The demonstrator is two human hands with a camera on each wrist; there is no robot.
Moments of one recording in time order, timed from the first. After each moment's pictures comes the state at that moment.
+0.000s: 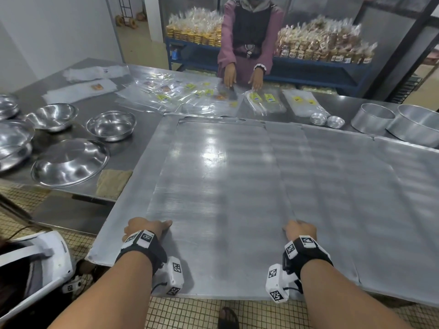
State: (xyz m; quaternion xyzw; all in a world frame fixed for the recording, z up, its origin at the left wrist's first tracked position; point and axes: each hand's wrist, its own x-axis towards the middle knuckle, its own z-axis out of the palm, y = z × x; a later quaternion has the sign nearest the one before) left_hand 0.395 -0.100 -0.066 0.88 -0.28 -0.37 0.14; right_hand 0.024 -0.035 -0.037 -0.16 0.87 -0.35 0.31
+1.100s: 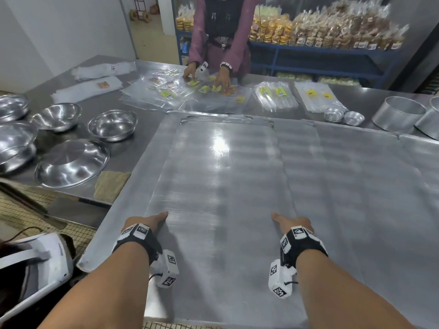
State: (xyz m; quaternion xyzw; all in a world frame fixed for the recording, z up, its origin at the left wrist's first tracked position) left_hand 0.372 -0.118 -0.029 0.87 -0.23 -0.42 0.13; right_hand 0.024 -0.084 -0.015 -0.16 0.89 -0.23 0.36
